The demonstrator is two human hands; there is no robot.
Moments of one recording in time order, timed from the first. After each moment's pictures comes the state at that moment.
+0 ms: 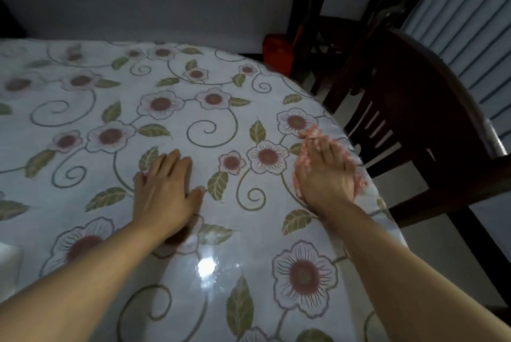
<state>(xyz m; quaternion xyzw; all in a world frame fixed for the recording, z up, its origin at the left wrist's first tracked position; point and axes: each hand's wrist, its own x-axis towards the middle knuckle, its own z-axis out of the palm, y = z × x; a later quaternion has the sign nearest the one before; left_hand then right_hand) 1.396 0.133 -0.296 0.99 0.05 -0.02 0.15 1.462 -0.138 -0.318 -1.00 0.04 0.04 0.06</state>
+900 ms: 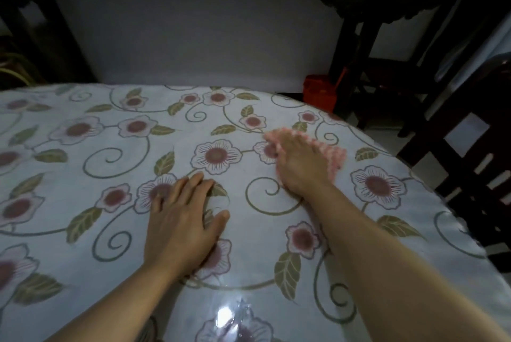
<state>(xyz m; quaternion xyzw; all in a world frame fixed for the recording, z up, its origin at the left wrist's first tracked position) 1.462 0.214 -0.325 0.99 0.07 0.06 0.12 1.617 0.027 -0.326 -0.98 -0.16 -0.02 0.14</state>
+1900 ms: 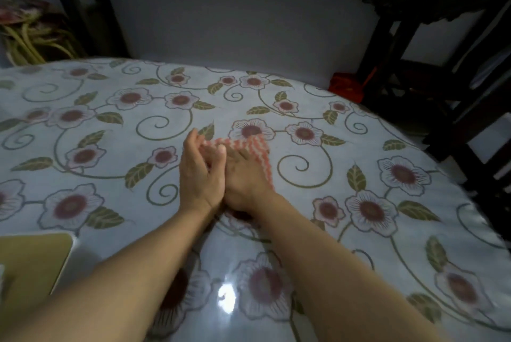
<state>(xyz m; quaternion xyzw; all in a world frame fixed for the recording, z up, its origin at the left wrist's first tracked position) 1.454 0.224 -0.316 0.81 0.20 0.26 0.49 1.502 0.144 -0.316 -0.88 -0.45 0.02 0.19</state>
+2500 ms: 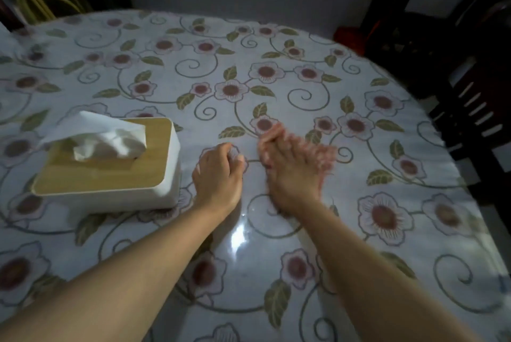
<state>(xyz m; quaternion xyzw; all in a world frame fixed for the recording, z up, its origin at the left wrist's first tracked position) 1.271 0.195 -0.292 0.91 0.21 0.09 0.36 1.321 0.057 -0.312 -0.97 -0.19 0.04 0.11</state>
